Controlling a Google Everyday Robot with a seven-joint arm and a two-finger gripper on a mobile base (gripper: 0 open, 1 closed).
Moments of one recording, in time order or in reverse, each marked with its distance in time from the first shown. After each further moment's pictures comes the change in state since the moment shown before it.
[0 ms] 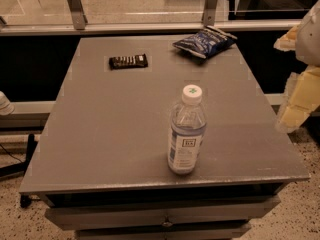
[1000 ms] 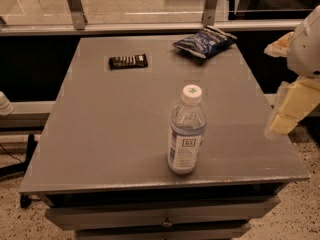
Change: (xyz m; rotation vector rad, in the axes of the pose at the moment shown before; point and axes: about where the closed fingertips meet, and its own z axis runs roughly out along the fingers) arm -0.014 0.009 0.012 0.008 -0.075 -0.024
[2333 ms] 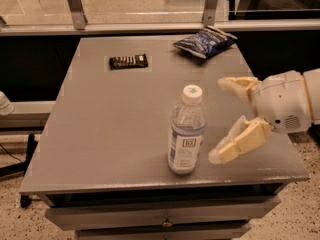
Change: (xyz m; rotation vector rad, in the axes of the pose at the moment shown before) arm -0.072 0.053 0.056 -0.146 -0.718 0.111
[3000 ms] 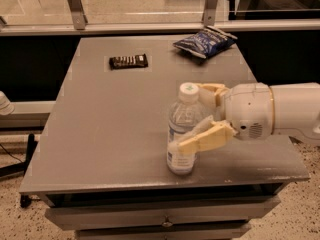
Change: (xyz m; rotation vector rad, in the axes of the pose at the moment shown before) arm -0.042 0.019 0.046 -0.065 -0.277 0.047
